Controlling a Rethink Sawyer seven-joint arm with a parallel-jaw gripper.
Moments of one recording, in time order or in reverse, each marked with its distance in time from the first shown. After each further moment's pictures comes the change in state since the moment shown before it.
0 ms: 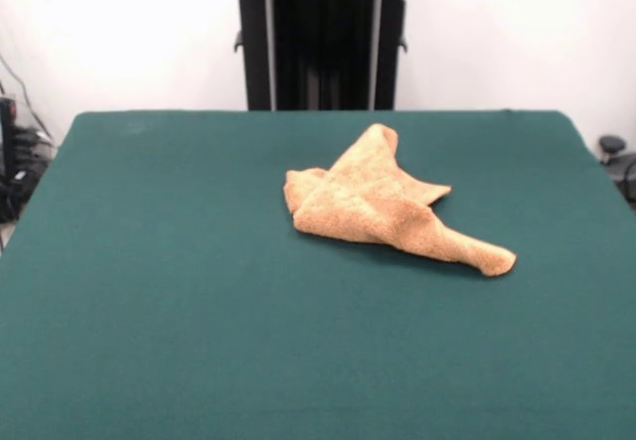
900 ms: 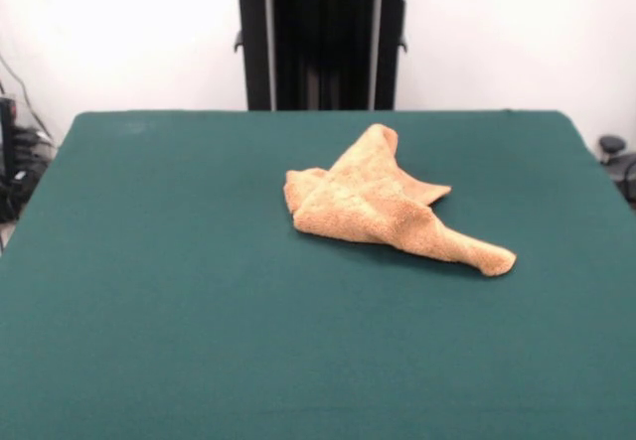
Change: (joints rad) arm -0.114 0.008 0.037 -0.107 0.002 0.045 0.000
